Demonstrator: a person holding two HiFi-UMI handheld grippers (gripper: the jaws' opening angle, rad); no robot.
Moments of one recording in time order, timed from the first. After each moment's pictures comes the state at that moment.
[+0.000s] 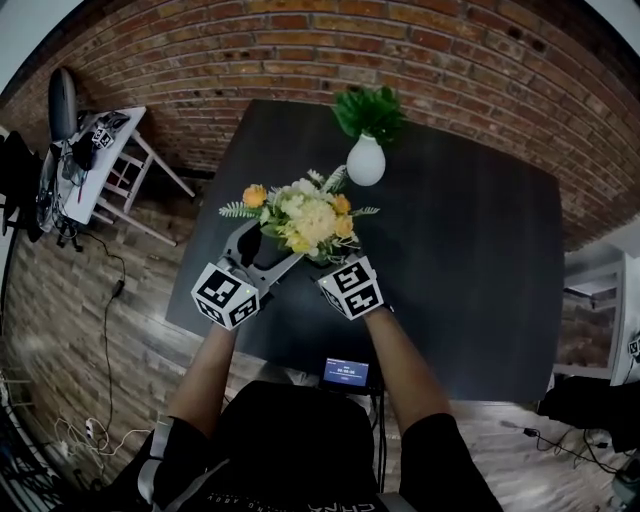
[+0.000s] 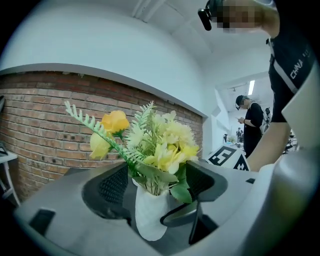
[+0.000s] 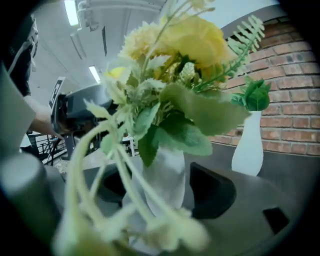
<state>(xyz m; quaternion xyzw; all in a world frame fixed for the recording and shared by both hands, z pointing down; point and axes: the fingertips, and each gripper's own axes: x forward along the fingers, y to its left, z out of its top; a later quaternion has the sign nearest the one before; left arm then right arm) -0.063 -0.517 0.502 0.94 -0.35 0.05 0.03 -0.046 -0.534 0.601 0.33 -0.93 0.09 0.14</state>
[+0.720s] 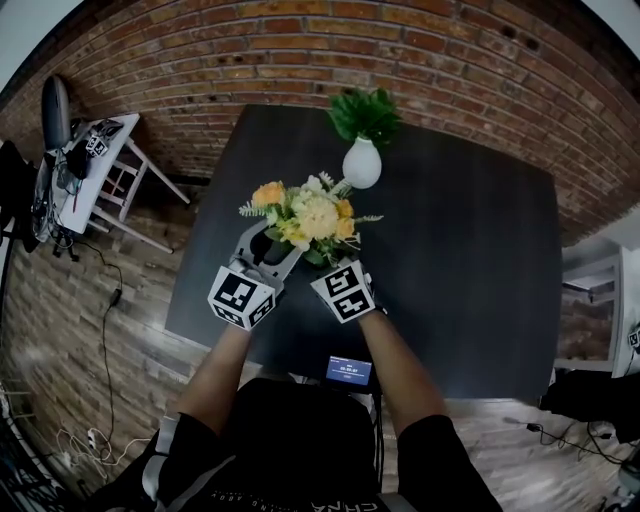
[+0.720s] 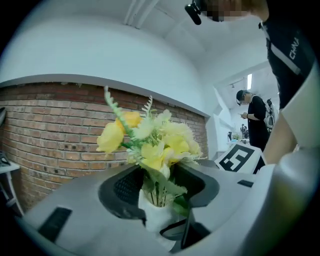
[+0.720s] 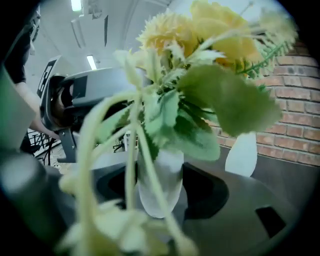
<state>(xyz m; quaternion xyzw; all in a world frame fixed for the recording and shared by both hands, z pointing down) -0.046 -0.535 0.500 0.93 -0.37 0.04 -0.02 -0.047 -0.541 0.610 0.37 -0.91 0.07 0.18</state>
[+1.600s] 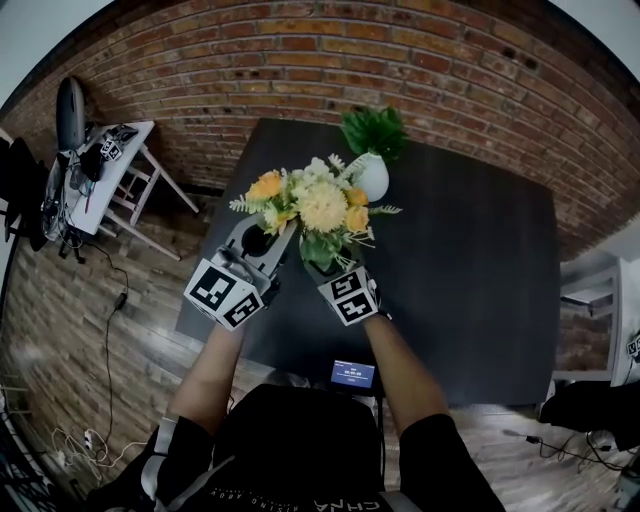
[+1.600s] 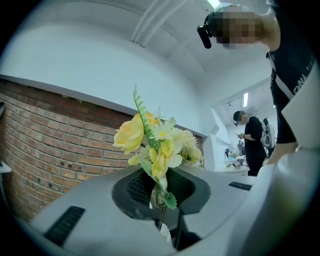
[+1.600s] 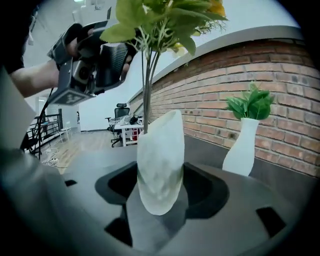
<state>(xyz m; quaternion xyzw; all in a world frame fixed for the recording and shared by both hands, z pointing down) -0.066 -0.516 0.387 0.94 -0.34 -0.06 -0.02 -0.048 -0.537 0.610 0.38 -0.90 0.06 0.22</state>
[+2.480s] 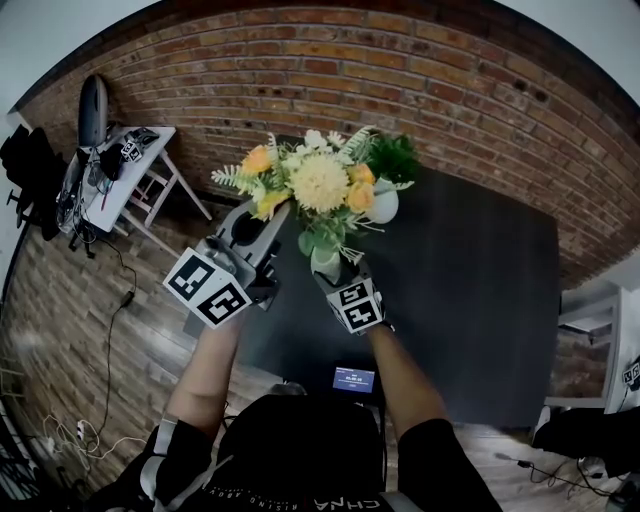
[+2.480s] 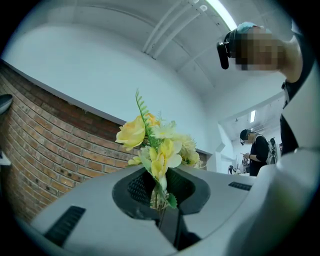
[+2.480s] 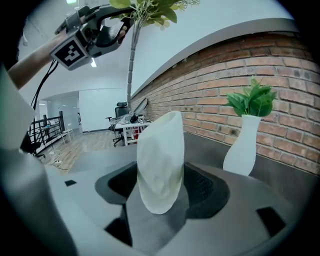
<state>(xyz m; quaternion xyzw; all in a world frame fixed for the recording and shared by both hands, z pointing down) -0.086 -0.515 0.286 0.92 -0.36 -0.14 0.02 -0.044 -0.542 0.608 0.37 -0.90 0.09 0.23</state>
